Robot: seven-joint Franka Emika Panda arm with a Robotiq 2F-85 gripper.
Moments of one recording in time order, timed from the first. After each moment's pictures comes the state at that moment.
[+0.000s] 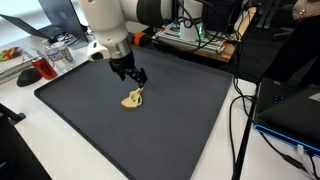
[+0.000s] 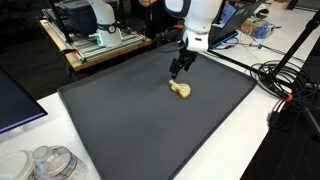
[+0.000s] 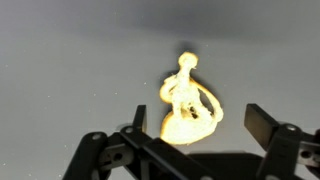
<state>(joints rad) 0.08 0.57 -0.01 -1.75 -0.09 2.19 0.06</state>
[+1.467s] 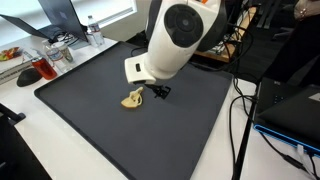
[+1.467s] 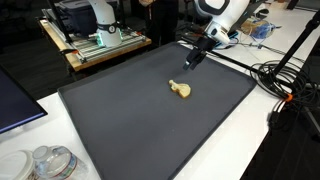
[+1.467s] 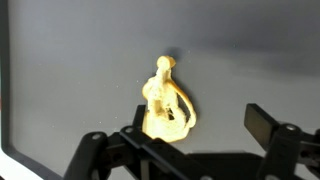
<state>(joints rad) 0.37 0.74 -0.06 -1.53 -0.45 1.90 0.46</state>
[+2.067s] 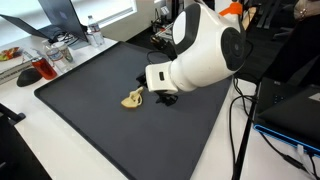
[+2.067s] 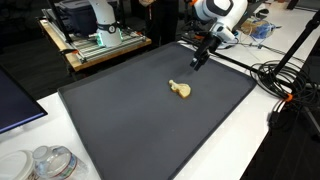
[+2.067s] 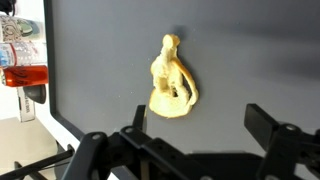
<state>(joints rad) 0.48 0.81 -0.09 -1.46 -0.64 1.86 0.62</state>
